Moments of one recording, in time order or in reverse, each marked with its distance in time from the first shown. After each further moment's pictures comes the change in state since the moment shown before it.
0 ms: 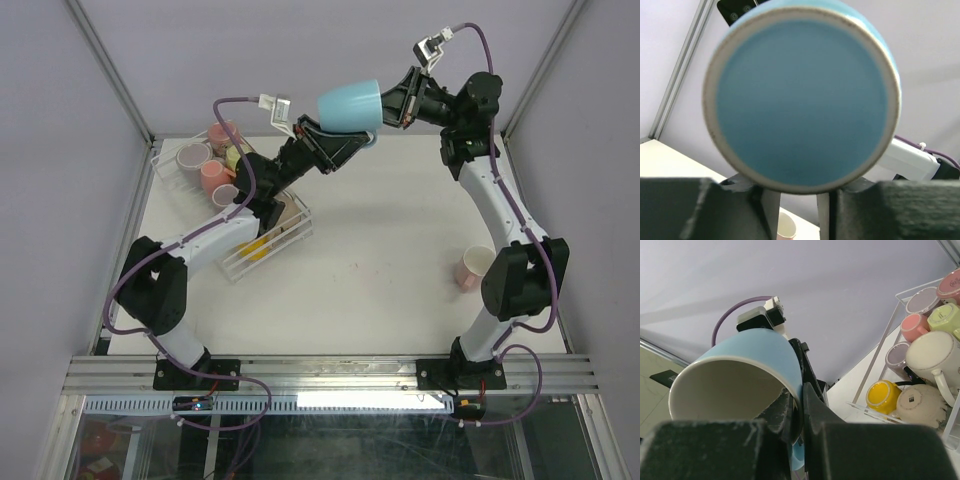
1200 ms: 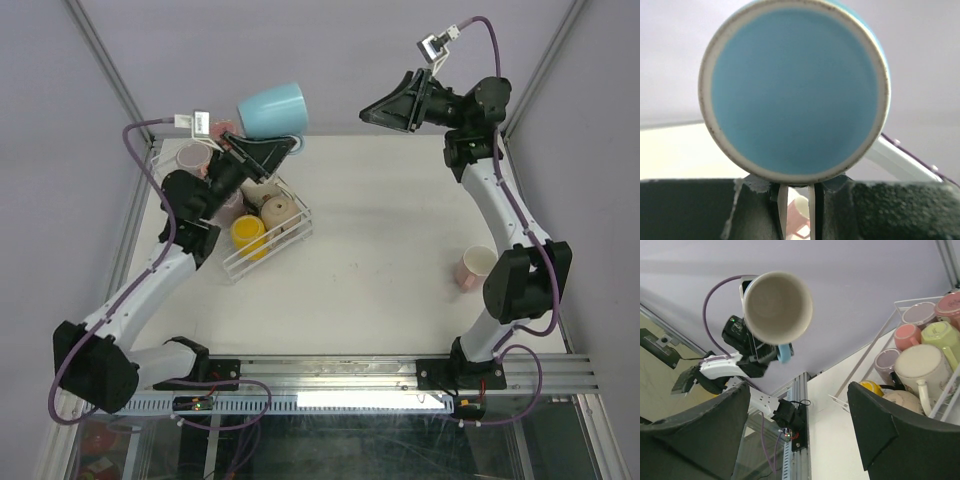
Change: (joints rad) left arm 0.193 -0.446 -0.271 -0.290 -0.060 0.015; right arm -0.010 -0.019 -0.016 0.147 -0.081 -0.061
